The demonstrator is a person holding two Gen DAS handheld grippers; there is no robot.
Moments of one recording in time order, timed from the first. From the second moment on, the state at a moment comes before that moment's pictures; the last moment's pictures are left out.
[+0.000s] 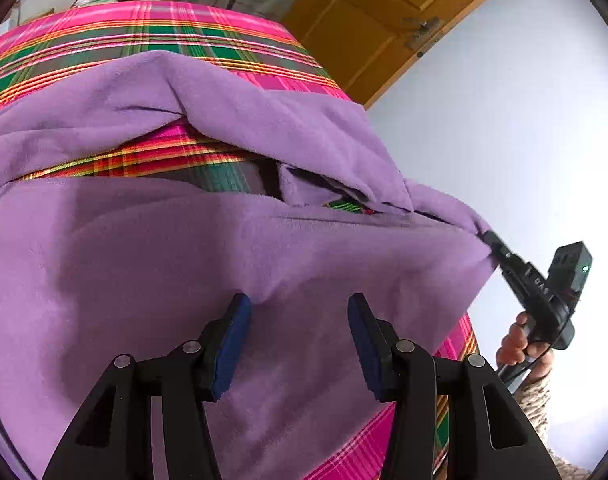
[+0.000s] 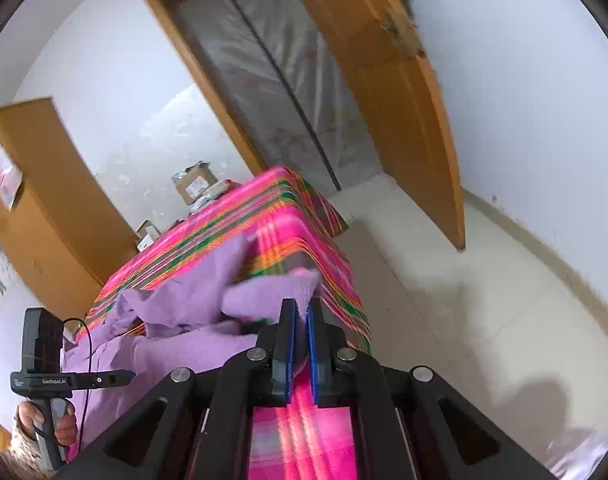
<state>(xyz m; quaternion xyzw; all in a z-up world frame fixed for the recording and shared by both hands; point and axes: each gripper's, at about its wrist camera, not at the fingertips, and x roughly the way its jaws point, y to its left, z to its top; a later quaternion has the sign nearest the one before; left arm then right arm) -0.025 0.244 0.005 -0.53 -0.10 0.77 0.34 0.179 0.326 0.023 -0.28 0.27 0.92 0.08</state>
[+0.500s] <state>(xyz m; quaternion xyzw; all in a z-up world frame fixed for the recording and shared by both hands) 0.018 0.270 0.015 -0.51 0.01 0.79 0.34 0.167 0.329 0.004 -0.33 0.25 0.91 0.04</state>
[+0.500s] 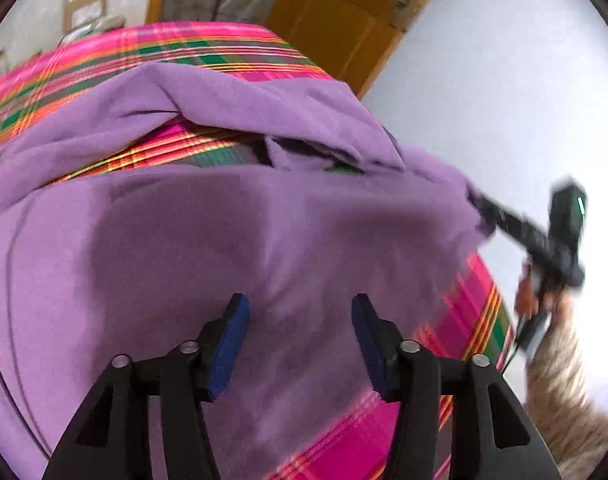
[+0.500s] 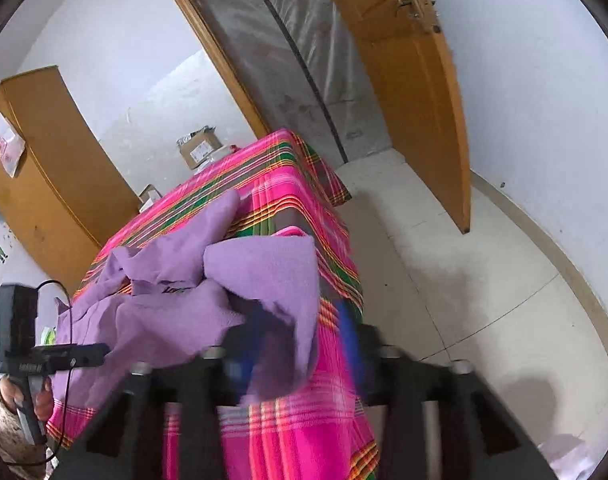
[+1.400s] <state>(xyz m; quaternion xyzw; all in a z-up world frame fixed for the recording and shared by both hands) 0.071 0.270 0.008 -0.45 0.19 0.81 0.33 0.179 0.353 0.000 -0.29 0.37 0.88 0.06</state>
